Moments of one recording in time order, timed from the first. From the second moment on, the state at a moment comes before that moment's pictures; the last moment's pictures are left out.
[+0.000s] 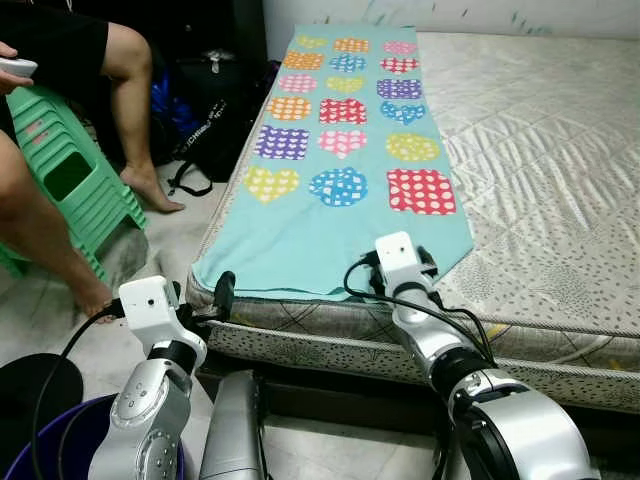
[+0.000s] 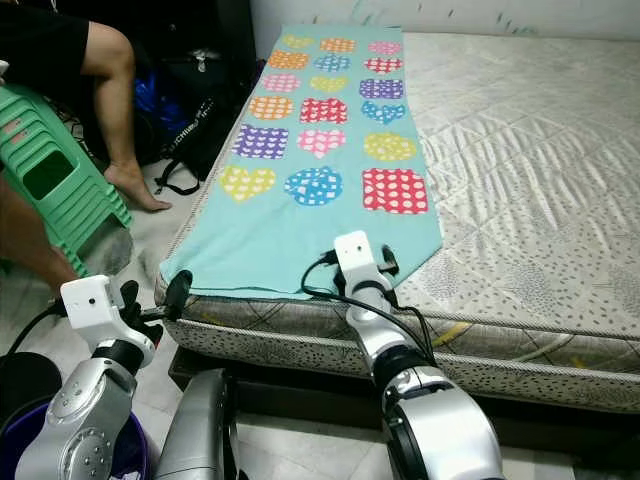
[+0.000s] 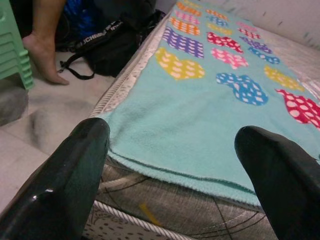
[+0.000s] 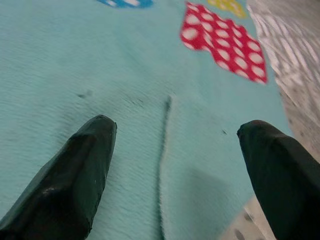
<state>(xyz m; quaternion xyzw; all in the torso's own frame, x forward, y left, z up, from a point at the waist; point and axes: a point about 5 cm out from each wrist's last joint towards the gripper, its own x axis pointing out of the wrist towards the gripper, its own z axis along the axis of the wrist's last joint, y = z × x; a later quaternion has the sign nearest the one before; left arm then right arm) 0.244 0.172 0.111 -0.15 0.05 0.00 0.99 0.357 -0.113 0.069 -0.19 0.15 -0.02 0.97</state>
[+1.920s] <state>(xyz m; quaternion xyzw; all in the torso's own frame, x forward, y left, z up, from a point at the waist) 0.250 0.175 0.117 -0.14 0.05 0.00 0.99 0.345 -0.149 0.047 0.01 0.23 -0.13 0.96</state>
